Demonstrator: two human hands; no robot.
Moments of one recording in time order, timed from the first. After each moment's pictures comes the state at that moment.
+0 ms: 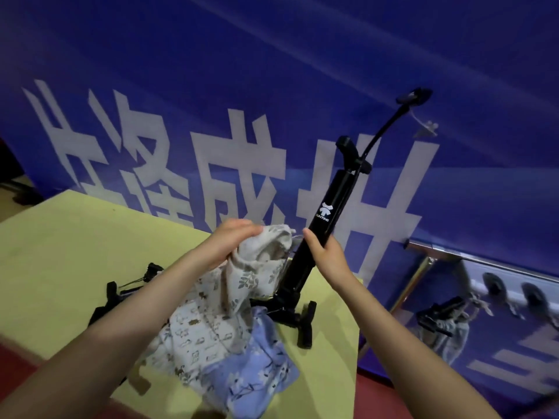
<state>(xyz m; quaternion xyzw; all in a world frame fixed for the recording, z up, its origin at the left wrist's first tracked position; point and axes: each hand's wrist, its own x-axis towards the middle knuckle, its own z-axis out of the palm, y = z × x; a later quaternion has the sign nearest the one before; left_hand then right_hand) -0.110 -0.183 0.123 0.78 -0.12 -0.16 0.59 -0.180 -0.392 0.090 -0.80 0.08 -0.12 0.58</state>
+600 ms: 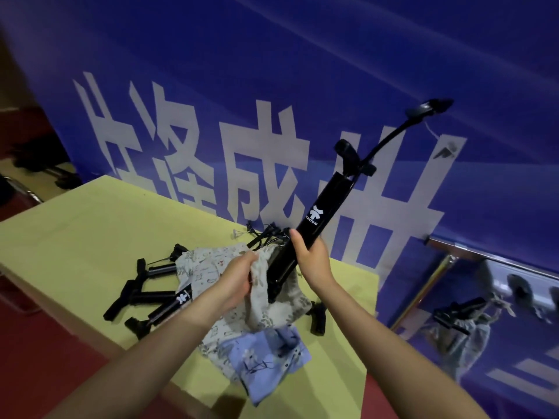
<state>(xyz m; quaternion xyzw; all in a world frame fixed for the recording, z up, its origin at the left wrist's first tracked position) -0.175 -0.166 0.044 0.66 0.12 -0.21 0.71 -0.185 -0.331 0.059 -0.78 0.05 -0.15 0.61</state>
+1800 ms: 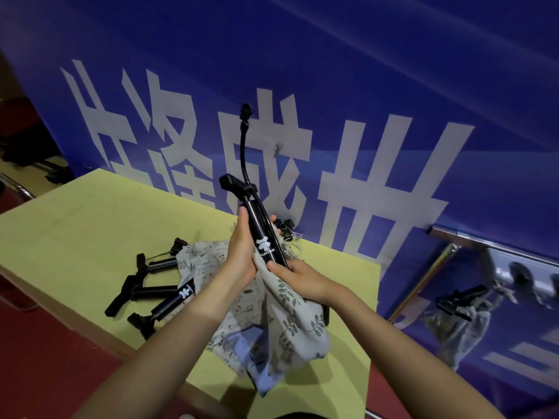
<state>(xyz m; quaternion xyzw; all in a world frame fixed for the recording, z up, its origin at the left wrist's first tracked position) -0.168 -0.184 0.085 0.52 0.06 -0.10 0.85 -0.212 -0.318 0.054 -0.86 -0.12 0.15 0.48</state>
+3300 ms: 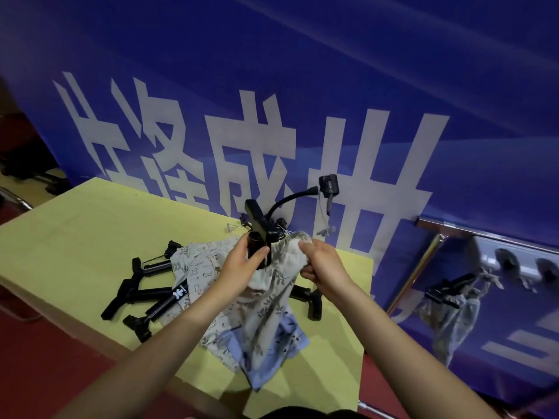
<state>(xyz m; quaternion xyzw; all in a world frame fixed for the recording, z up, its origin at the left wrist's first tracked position) -0.202 -0.178 0.053 0.77 -0.14 -0.03 0.62 -0.240 -0.351 0.073 -0.65 0.11 0.02 0.75</state>
